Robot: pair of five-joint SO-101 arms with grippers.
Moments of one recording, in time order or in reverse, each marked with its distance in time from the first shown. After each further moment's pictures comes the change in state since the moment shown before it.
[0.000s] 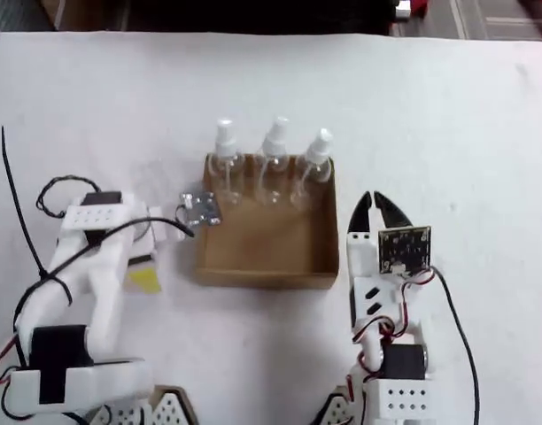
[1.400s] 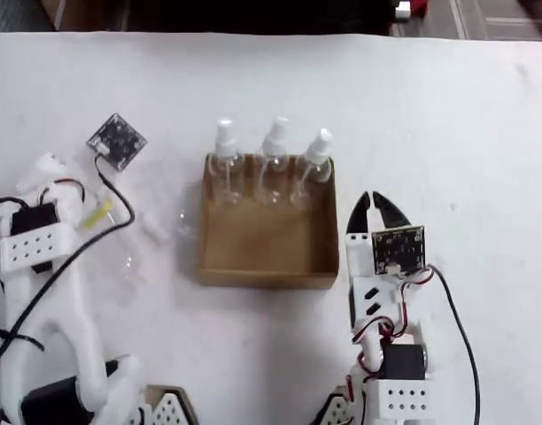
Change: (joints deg) left arm -15.3 -17.8 -0.2 -17.9 18.8; right arm -0.4 0.0 0.0 0.0 2.8
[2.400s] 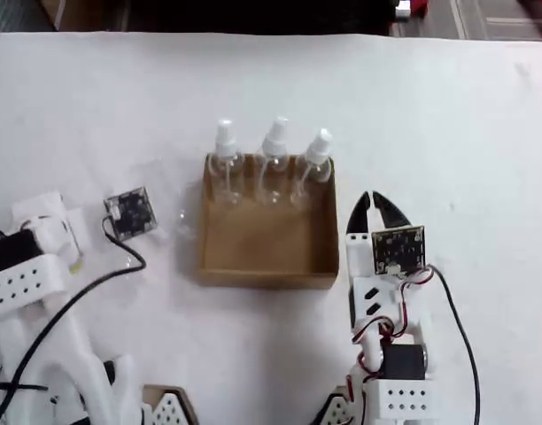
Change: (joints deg) left arm -4.7 -13.8 4.2 20.7 -31.6; right arm 0.0 0.0 0.0 0.0 0.0
